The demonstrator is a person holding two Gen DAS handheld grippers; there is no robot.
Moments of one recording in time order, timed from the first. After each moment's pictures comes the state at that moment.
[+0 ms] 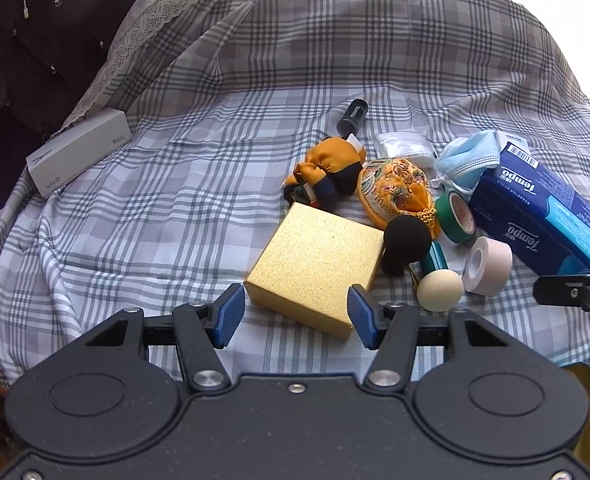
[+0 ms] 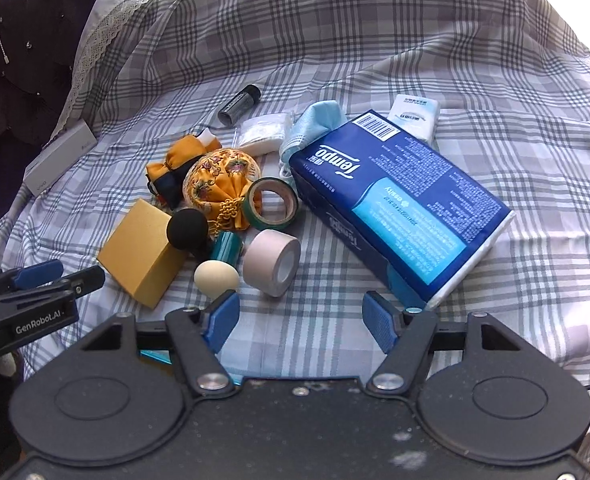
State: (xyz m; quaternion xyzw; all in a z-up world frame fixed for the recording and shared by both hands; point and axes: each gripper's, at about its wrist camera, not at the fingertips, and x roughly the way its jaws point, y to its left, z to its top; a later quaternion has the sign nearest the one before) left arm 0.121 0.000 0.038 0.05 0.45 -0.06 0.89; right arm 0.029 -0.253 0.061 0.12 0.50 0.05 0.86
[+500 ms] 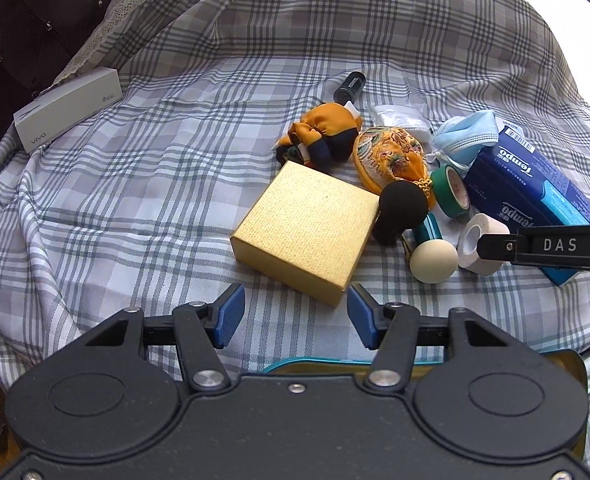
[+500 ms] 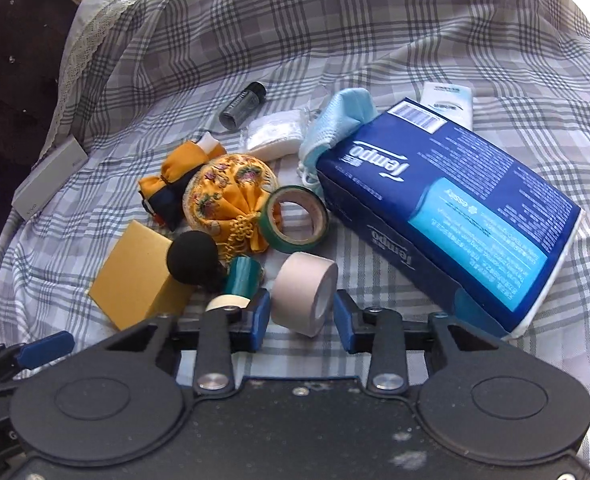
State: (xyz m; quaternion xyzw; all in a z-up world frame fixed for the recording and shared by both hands) left arm 0.111 0.010 0.025 0.01 0.47 -0.07 0.88; right arm 0.062 -0.224 0.023 0.15 0.49 0.03 0.86
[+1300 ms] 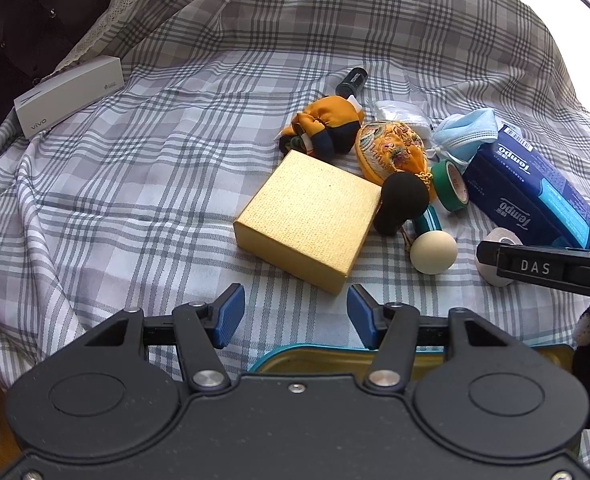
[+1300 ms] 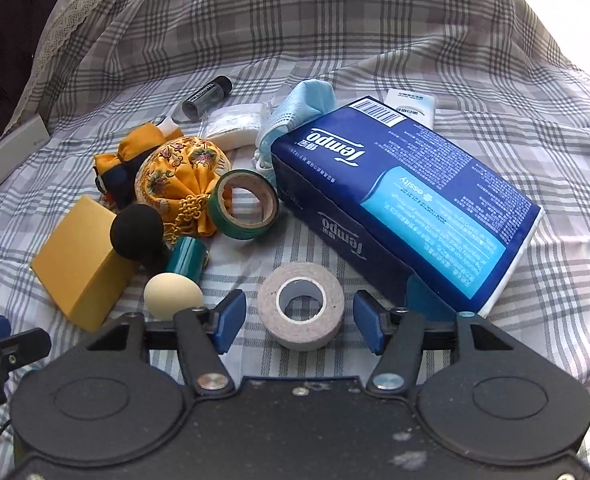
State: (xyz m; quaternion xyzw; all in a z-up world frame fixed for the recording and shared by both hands) left arm 0.109 0.016 0.020 0.00 0.48 -0.07 0.88; right arm 0.052 -0.220 0.008 0.07 0.47 -0.01 0.88
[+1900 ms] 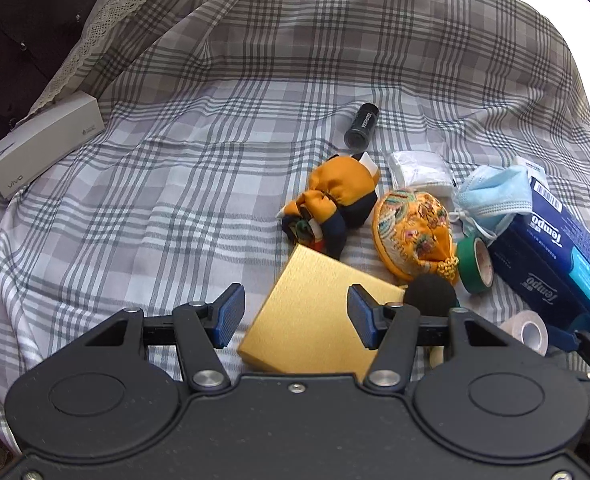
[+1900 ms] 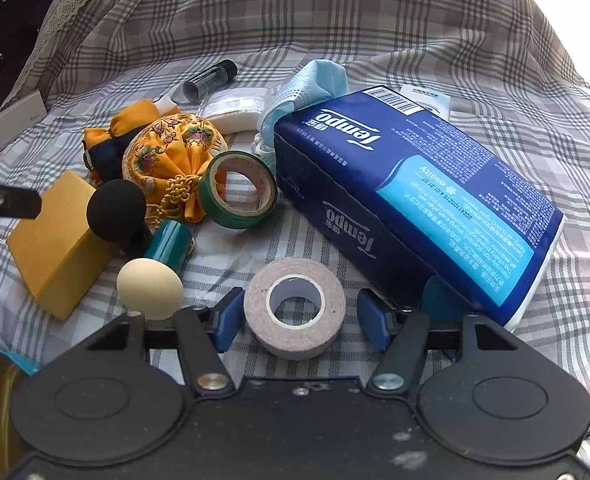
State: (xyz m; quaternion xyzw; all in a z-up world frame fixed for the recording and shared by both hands) left arm 0.194 0.012 0.030 0.02 0.48 -0.07 0.88; right arm 0.058 -0.217 -0.013 0.04 0.47 0.00 0.88
